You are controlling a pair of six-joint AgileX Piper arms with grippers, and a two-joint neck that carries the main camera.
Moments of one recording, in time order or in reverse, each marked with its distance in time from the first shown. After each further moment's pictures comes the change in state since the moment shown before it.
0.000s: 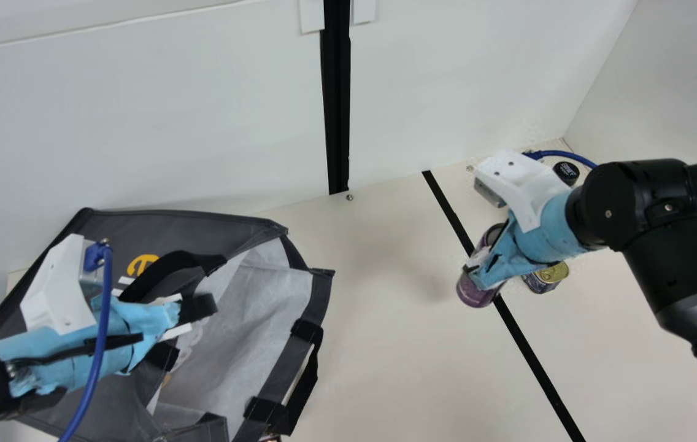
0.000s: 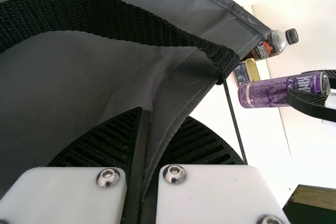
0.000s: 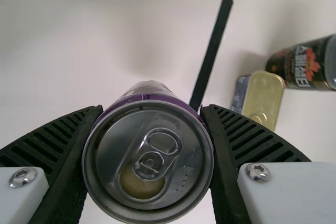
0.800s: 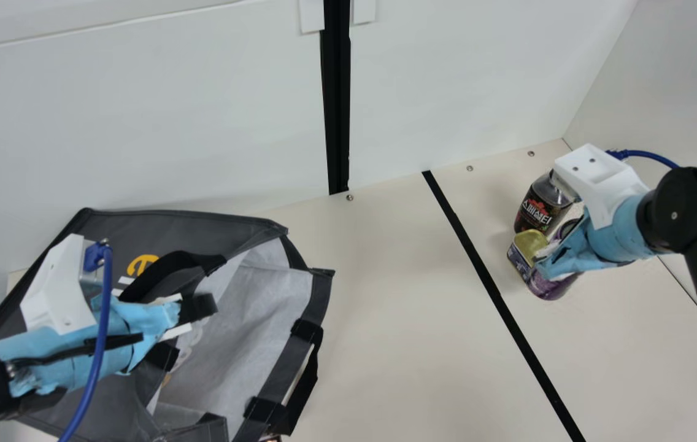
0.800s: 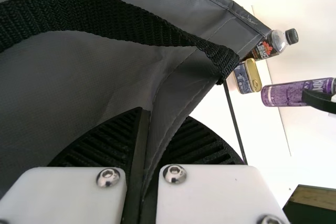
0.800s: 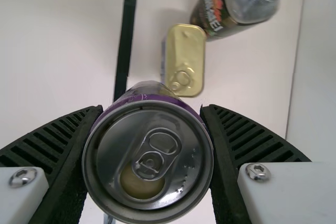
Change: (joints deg) left arm 0.0 0.0 0.0 0.0 0.0 0.0; right arm -13.4 -1.3 2.7 -4.3 -3.6 -2.4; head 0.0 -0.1
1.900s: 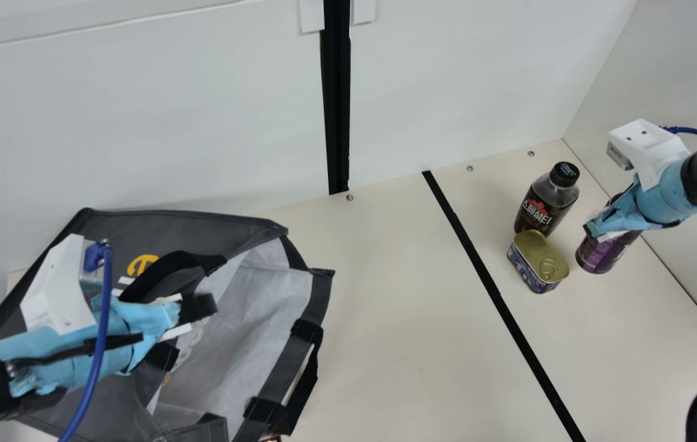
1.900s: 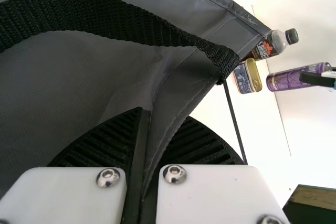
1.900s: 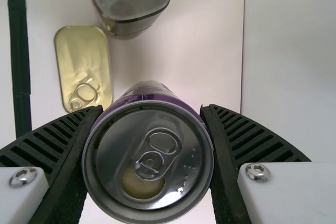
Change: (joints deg) left arm 0.0 0.0 0.0 0.0 0.0 0.0; right arm -14.6 16.6 -13.3 1.9 -2.5 -8.5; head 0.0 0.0
